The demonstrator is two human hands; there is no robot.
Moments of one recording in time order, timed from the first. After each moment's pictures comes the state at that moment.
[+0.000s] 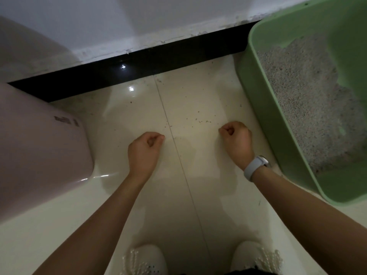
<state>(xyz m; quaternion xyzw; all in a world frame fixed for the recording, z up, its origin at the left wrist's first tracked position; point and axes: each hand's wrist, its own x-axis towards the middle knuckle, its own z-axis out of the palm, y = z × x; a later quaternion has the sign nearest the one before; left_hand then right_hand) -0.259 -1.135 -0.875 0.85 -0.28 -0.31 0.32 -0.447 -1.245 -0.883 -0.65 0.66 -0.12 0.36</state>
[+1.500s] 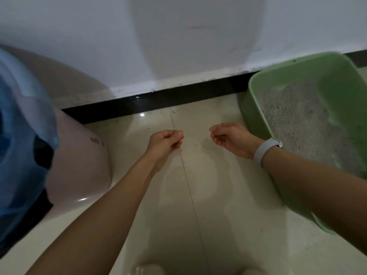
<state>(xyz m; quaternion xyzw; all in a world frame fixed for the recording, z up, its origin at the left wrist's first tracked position) -0.242 -1.194 -0.819 0.67 -0.10 -0.55 0.49 -0.398 -1.304 -0.813 -0.39 0.54 -0.10 0.74</state>
